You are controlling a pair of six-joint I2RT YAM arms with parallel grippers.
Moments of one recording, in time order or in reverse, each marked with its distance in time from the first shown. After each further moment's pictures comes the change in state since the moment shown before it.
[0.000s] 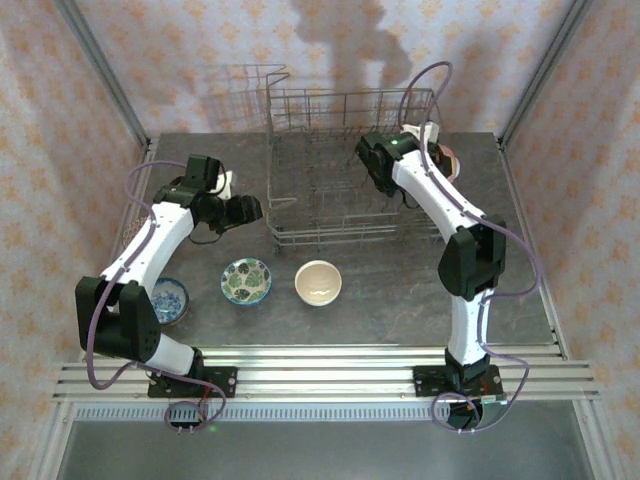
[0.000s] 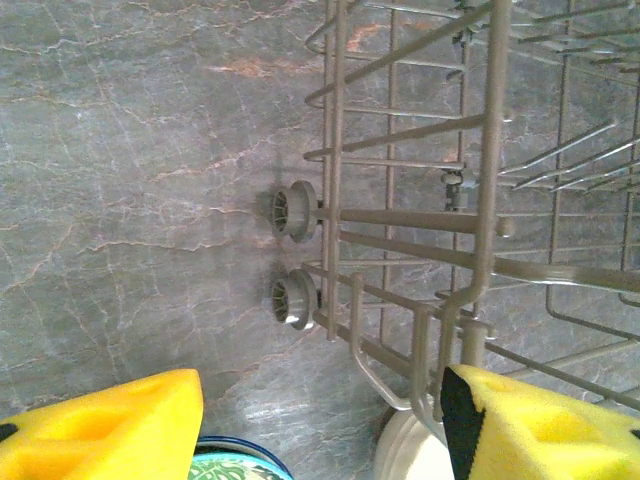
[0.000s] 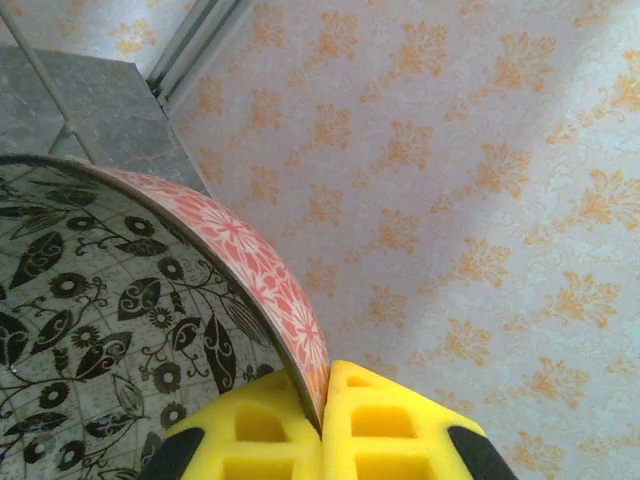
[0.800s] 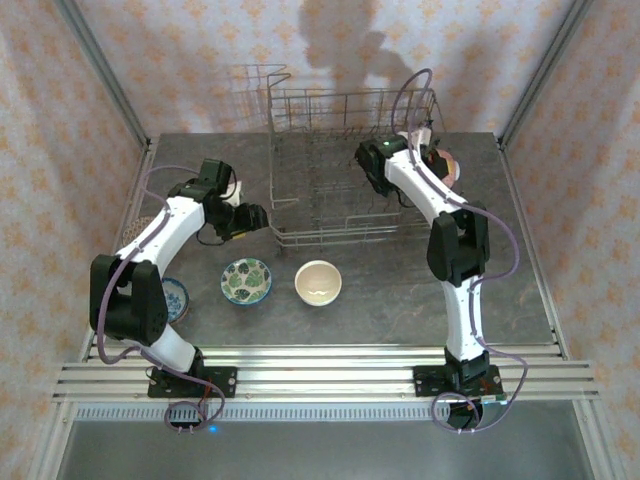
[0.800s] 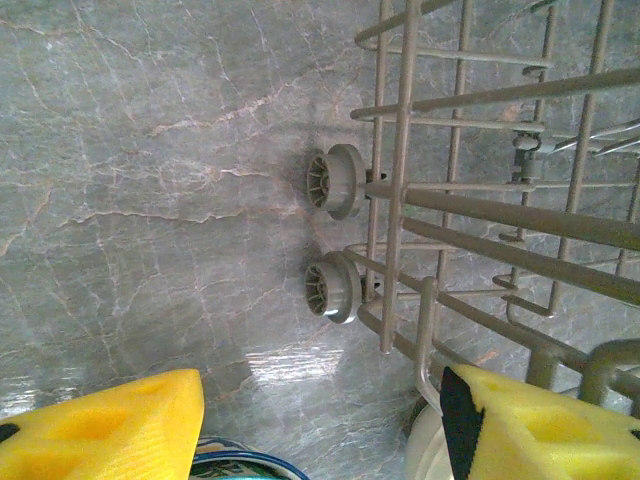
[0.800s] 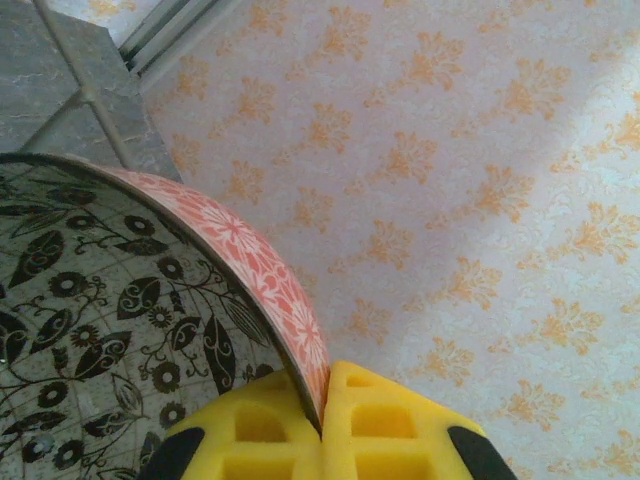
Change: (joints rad) left arm -0.035 0.117 0.000 -0.016 0.003 0.009; right arm -0.041 0.154 0.043 0.011 0.074 -0.044
